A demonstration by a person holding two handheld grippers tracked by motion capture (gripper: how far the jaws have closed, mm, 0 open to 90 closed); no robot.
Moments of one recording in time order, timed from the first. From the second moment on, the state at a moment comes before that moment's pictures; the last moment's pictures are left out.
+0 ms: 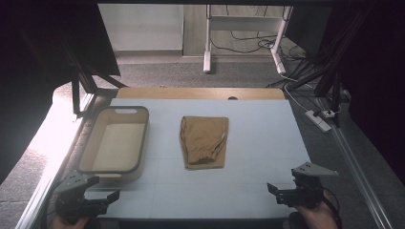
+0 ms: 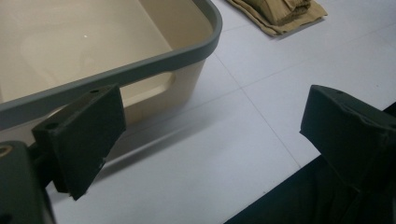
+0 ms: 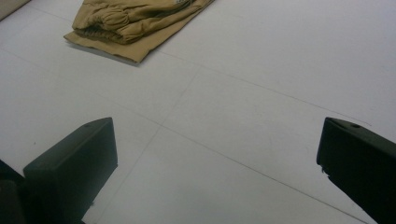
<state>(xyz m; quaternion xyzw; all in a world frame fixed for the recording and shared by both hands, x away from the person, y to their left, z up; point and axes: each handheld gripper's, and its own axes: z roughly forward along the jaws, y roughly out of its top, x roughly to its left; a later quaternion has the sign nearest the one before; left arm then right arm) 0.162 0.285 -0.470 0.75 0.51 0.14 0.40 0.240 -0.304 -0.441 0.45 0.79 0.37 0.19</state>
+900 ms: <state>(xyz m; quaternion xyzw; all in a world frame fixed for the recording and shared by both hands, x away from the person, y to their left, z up) 0.162 0.283 -0.469 0.76 0.49 0.14 0.40 0.239 -0.303 -0.442 0.44 0.80 0.36 0.18</state>
